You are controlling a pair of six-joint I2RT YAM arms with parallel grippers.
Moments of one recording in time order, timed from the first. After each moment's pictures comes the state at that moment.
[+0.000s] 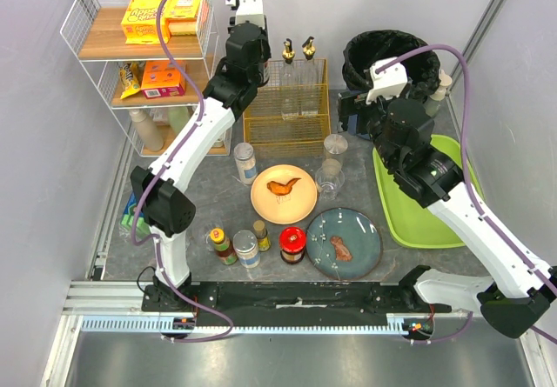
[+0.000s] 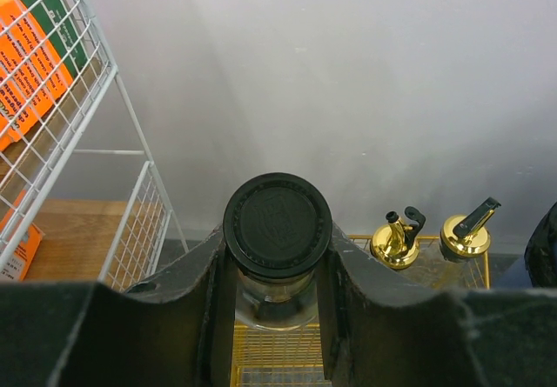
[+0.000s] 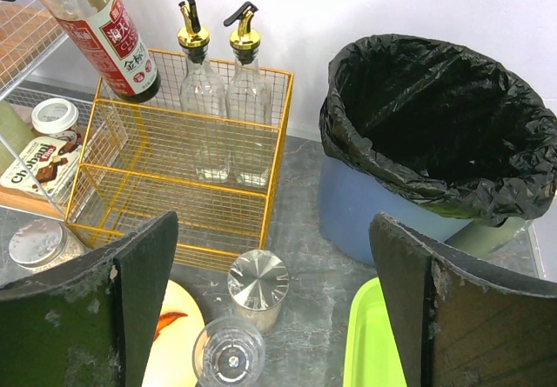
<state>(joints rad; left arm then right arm) -0.54 1.94 2.10 -0.13 -0.57 -0.03 0.65 1.15 1.36 -0.27 0.45 -0.03</state>
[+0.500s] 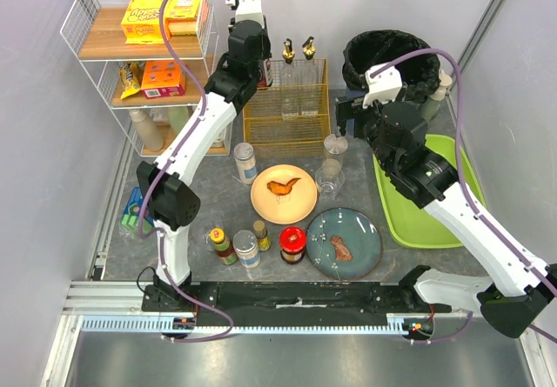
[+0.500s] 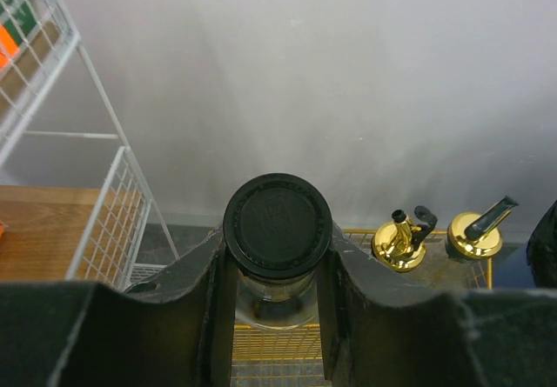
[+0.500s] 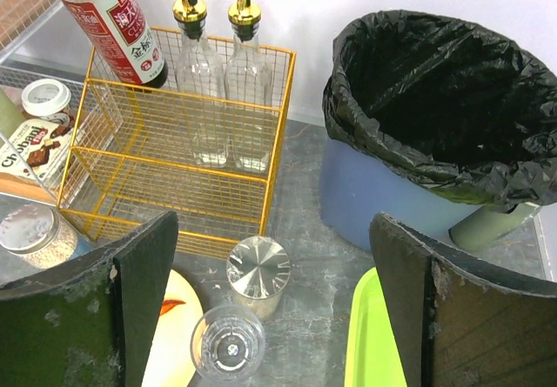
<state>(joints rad) -0.51 2.00 2.18 -0.21 -0.54 -0.09 0.64 1.15 1.32 -0.27 0.45 -0.02</state>
